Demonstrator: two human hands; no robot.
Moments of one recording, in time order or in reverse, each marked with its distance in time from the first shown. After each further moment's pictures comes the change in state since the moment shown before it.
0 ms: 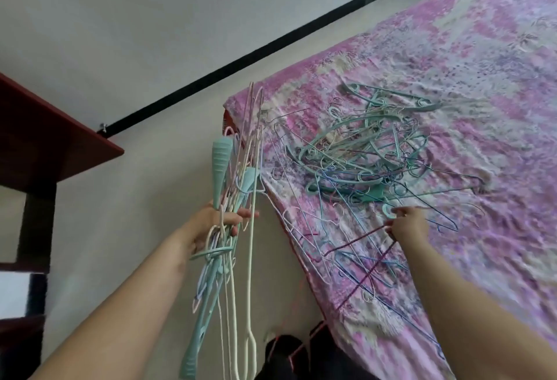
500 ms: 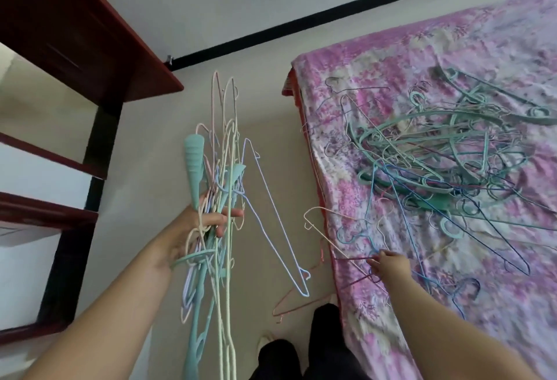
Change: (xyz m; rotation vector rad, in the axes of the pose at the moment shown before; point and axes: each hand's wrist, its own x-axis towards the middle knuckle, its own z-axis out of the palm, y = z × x) left_hand -0.061 -0.093 -0.065 -0.360 0.234 0.036; right_hand -0.023 0.090 0.118 -0.083 -0.349 0.229
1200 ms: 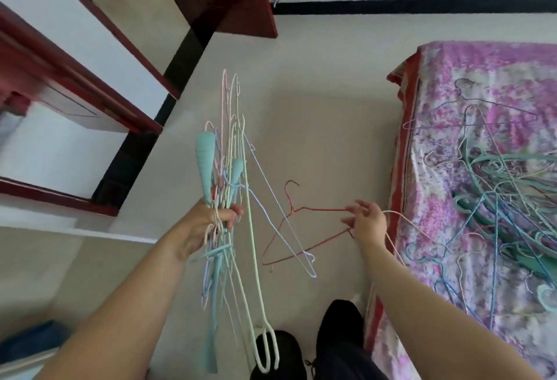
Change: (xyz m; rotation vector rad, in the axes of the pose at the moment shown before) left_hand -0.099 -0.109 -0.137 -0.172 0.393 -0.068; right_hand -0.129 -0.027 0.227 -0.246 -0.275 -0.419
